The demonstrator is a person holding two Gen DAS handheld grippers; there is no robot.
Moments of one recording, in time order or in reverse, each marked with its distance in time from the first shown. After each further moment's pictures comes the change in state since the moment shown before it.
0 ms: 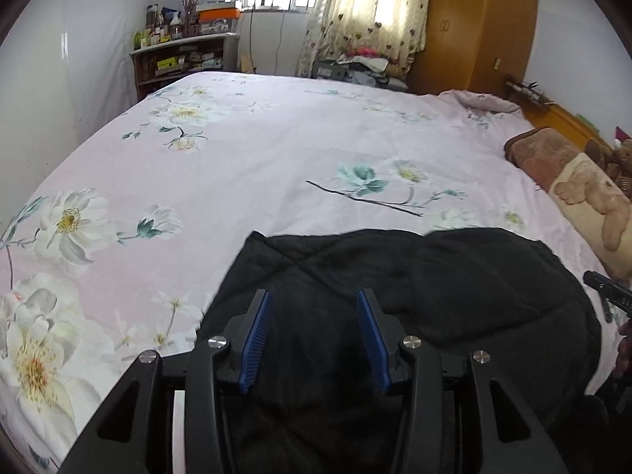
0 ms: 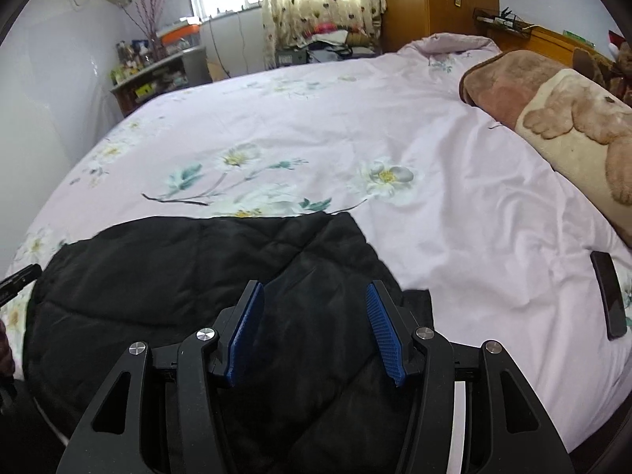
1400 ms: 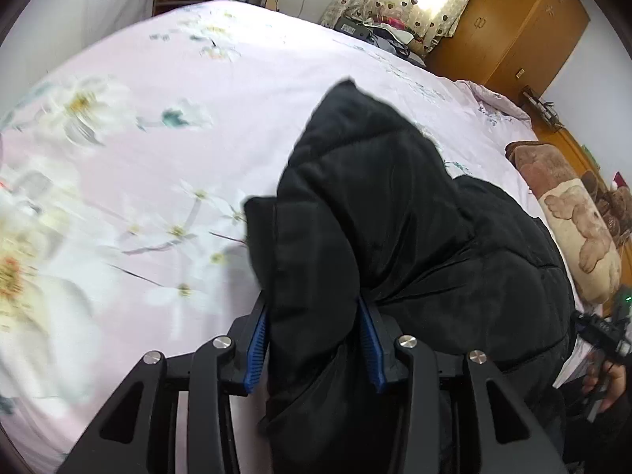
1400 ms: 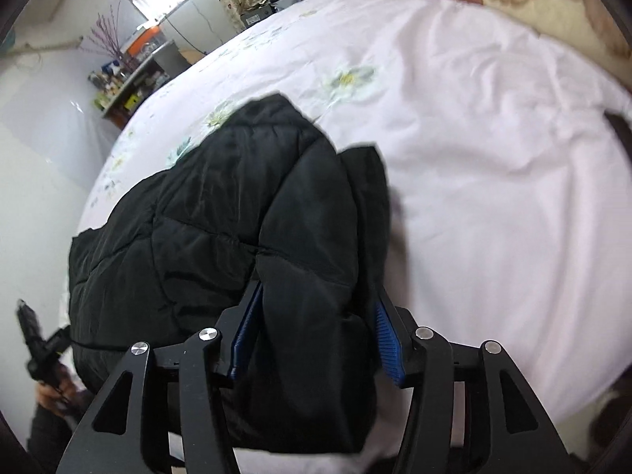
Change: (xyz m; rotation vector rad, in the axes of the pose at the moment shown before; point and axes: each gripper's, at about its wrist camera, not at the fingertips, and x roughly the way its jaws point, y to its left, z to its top) left arm 0.006 0.064 -0.020 -0.186 0.190 -0.082; right arm 0.000 -0.072 -0.037 0.263 0.222 0.133
